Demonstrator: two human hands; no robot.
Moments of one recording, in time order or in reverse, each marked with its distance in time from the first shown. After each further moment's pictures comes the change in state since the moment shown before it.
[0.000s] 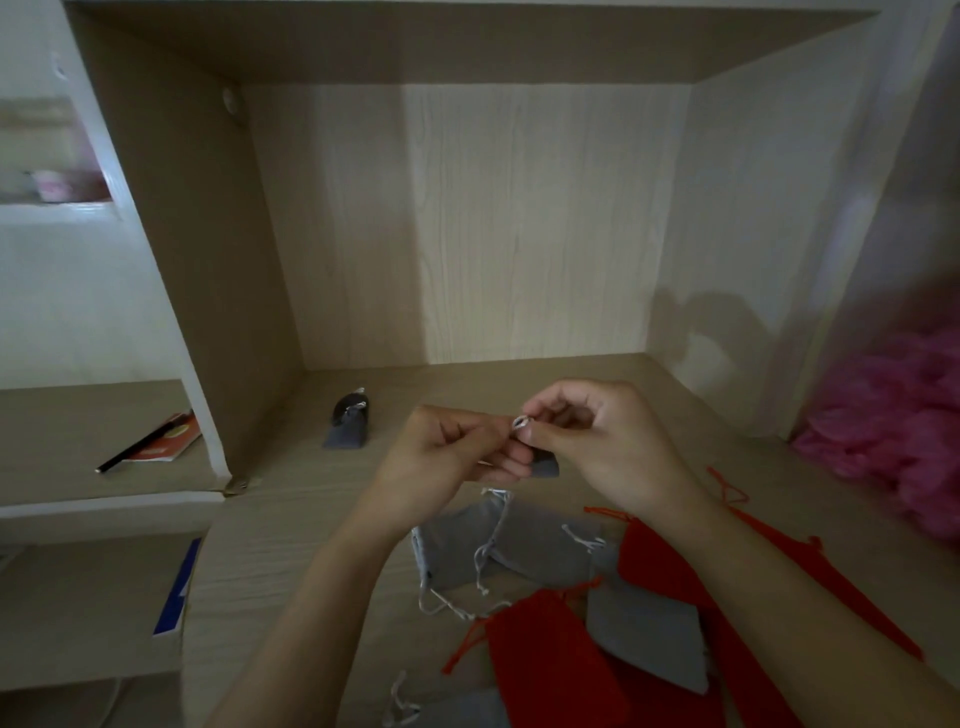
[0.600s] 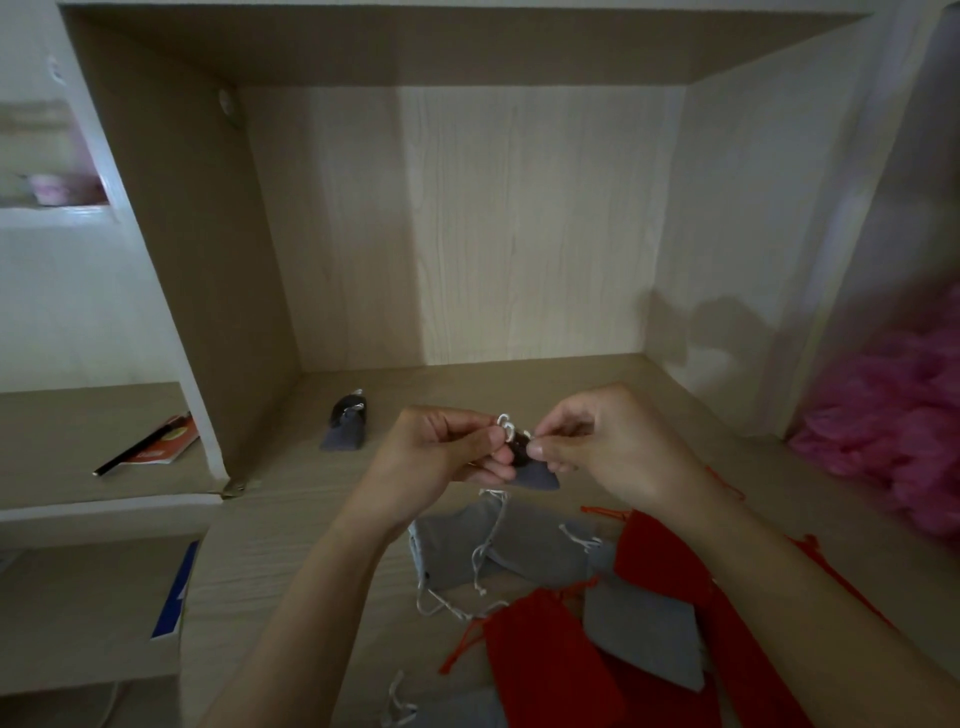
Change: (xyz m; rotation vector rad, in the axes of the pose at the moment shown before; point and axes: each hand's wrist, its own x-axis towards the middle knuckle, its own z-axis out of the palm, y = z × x) left_hand 0.004 -0.002 -0.005 -0.053 0.019 -0.075; right_hand 0.001 0.000 -0.011 -0.218 -0.074 0.116
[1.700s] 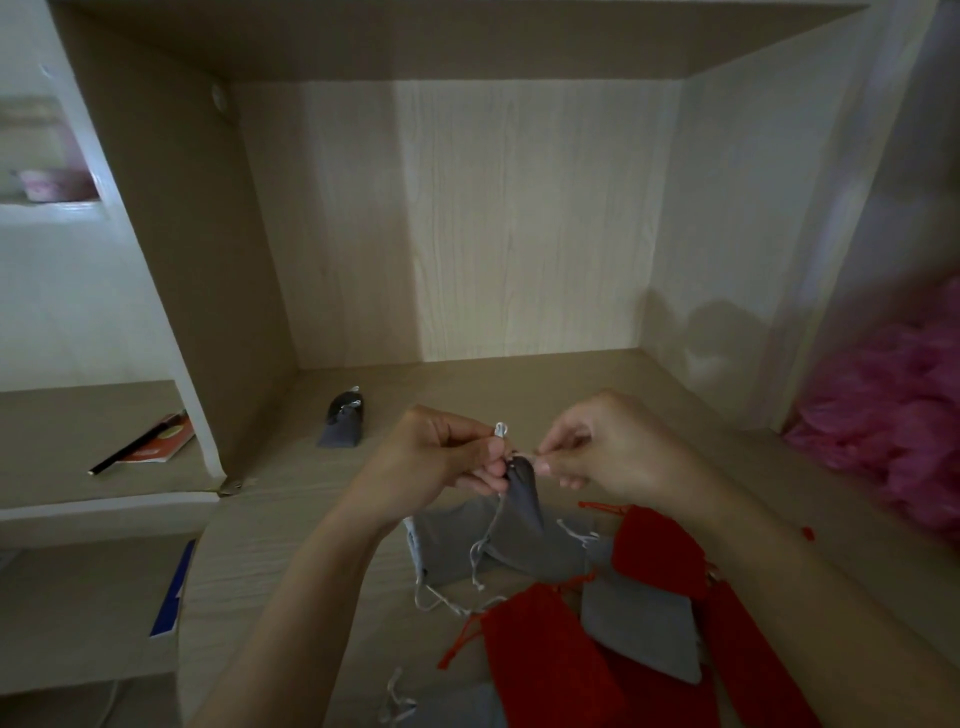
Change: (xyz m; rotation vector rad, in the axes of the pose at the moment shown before) left_hand 0.001 -0.001 -0.004 0.160 -0.068 -0.045; right_hand -0.002 0.003 -0.005 -0.121 -0.176 0.058
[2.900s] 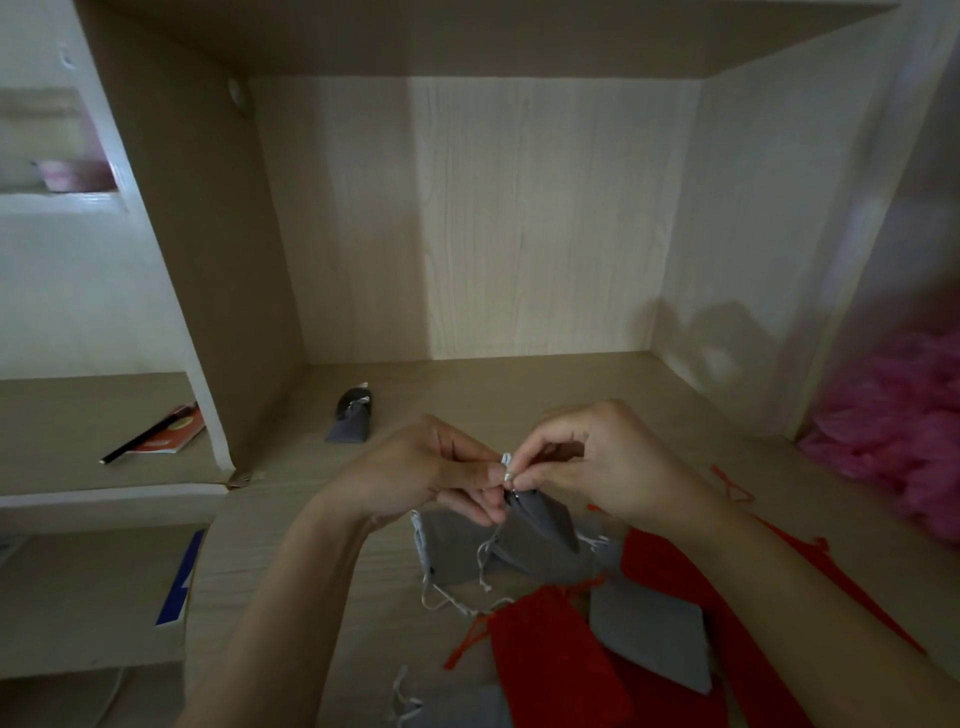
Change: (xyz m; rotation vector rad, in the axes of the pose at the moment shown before) left_hand -0.002 -0.005 -0.019 -0.036 -0.233 -0.117; right_hand -0.004 -0.008 0.012 0.122 -0.026 -0.322
